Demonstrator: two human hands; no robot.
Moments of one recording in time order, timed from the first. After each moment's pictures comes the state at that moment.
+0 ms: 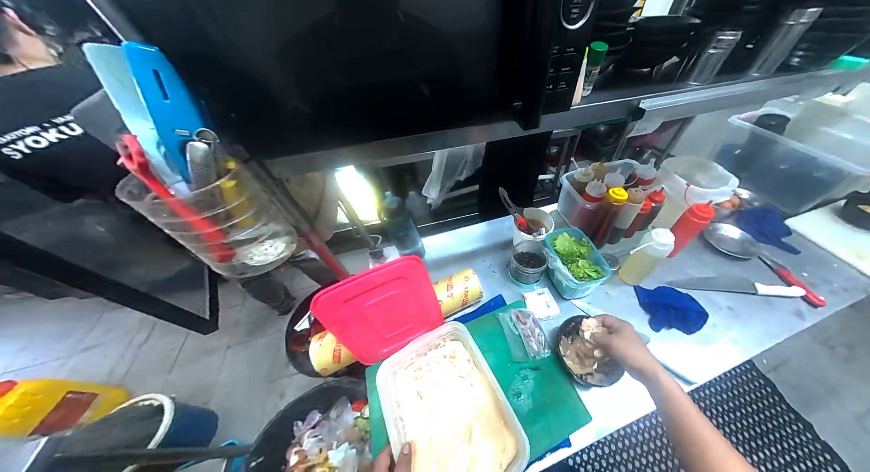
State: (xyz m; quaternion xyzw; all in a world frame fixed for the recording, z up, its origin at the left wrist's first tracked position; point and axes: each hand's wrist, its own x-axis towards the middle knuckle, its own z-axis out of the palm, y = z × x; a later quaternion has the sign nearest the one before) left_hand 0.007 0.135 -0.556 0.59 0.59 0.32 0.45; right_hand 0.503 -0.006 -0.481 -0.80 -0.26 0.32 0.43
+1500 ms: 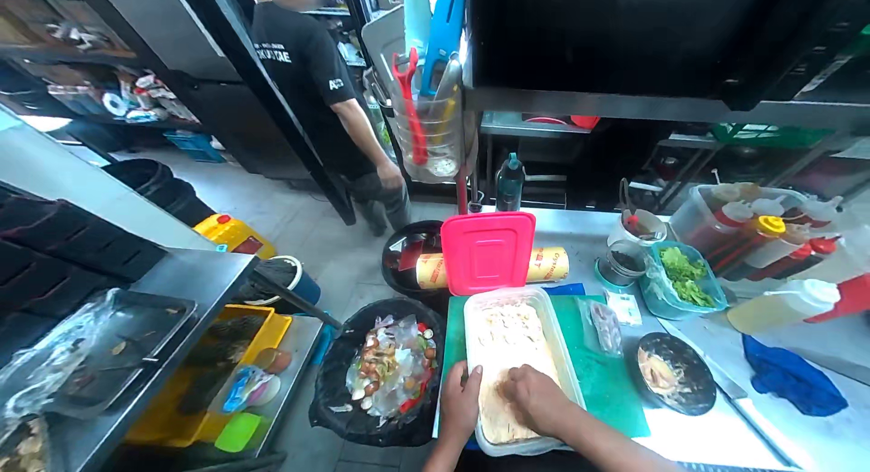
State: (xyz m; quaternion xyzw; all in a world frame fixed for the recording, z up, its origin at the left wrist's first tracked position) left_hand 0.002 0.141 -0.563 0.56 0.61 0.31 0.46; right_hand 0.204 0.103 -0.499 -0.54 -0.79 0.30 -0.04
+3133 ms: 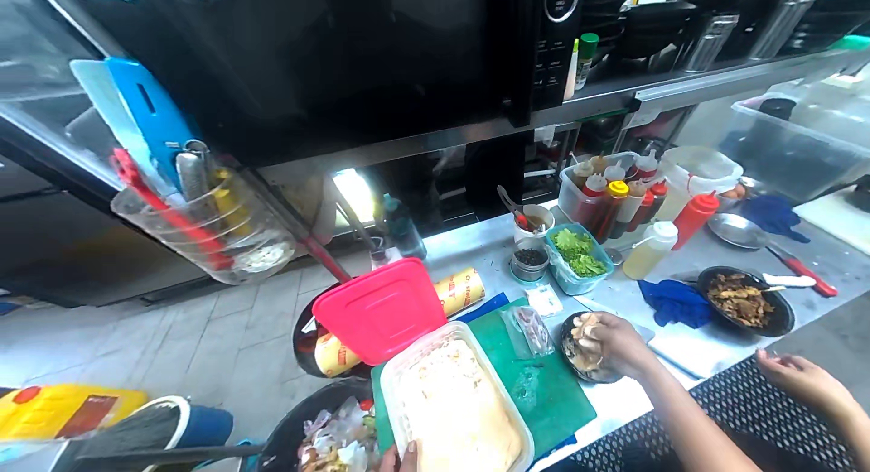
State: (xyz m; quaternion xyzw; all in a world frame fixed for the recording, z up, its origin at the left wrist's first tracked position) left_hand 0.003 0.136 -0.564 0.58 0.58 0.33 0.47; right_hand 0.481 0.004 -0.478 -0.66 -0.15 0.41 0.61
